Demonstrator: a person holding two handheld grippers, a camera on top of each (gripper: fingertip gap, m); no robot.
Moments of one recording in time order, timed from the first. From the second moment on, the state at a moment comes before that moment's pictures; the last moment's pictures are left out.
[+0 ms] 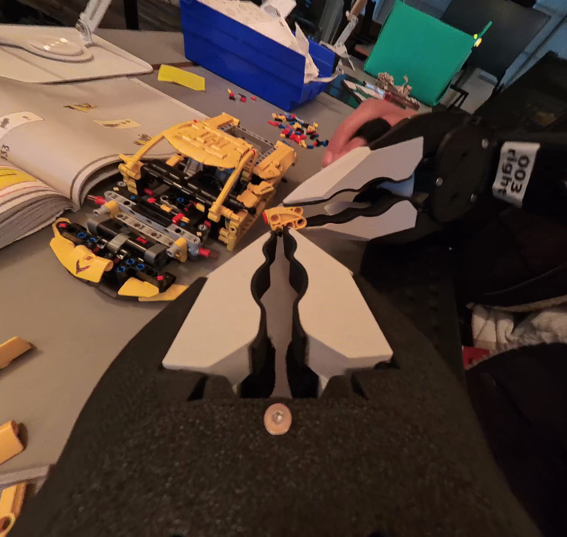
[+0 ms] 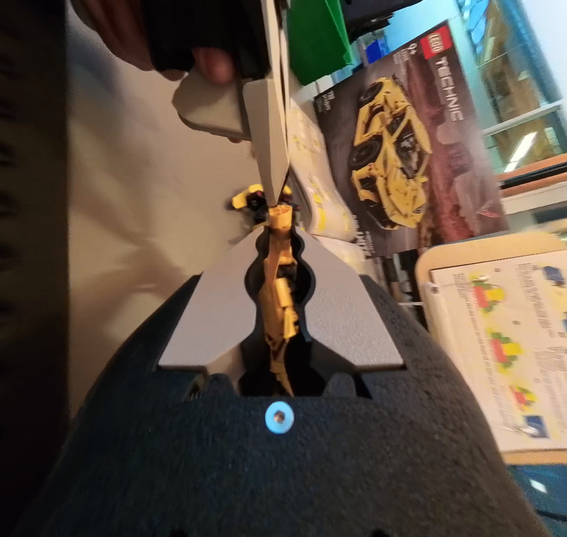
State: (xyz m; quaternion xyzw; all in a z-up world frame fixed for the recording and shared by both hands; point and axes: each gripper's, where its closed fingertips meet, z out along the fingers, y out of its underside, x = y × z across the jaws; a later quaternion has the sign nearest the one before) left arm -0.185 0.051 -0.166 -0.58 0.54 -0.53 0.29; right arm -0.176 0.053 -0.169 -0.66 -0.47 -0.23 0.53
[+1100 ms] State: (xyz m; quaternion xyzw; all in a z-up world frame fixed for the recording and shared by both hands) left arm -0.197 0.036 -0.218 -0.56 0.68 -0.39 0.29; right arm -0.070 0.049 -0.126 -0.75 -0.03 0.18 0.64
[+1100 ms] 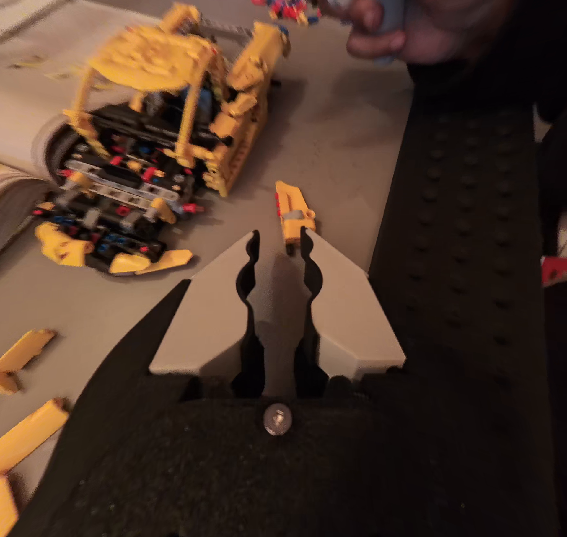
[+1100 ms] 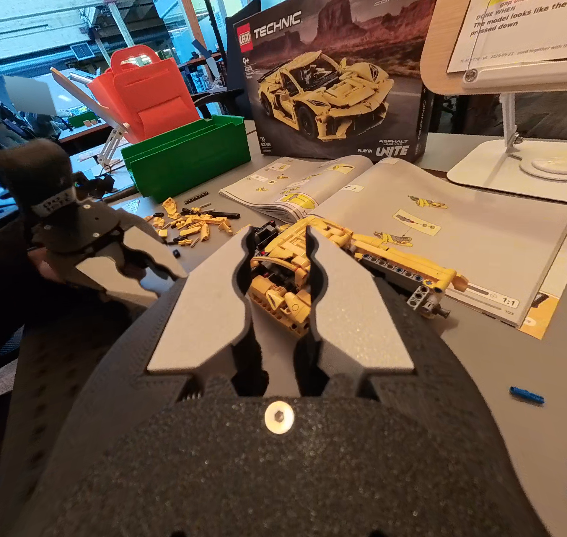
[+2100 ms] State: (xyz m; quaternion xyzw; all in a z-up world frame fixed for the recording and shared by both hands) left arm -0.448 0.207 -0.167 -0.80 0.28 -0.27 0.45; right arm -0.056 0.058 -0.133 -0.76 -0.01 0.18 0.63
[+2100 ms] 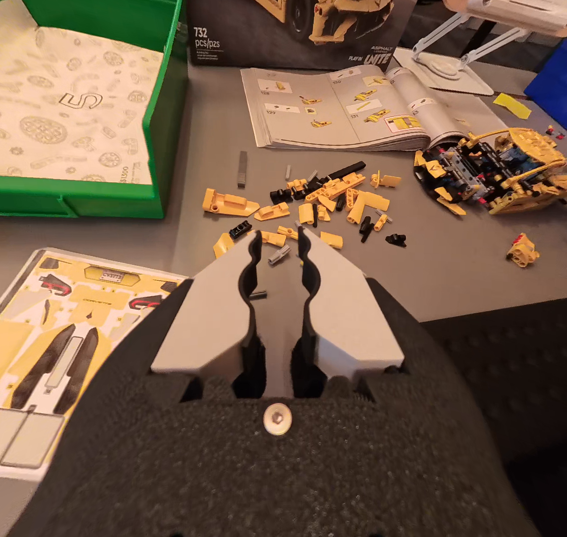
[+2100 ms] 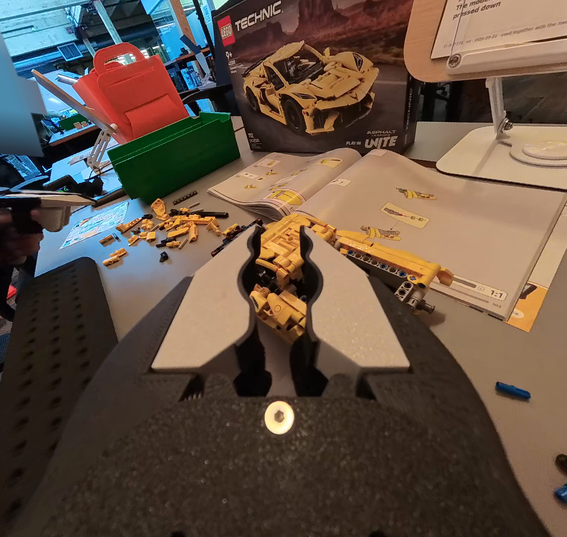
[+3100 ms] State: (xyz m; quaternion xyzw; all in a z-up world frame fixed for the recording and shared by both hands) left arm -0.304 0.225 -0.230 -0.61 0.73 -0.21 0.24; right arm -0.070 0.054 -0.130 -0.76 -0.03 0.22 0.62
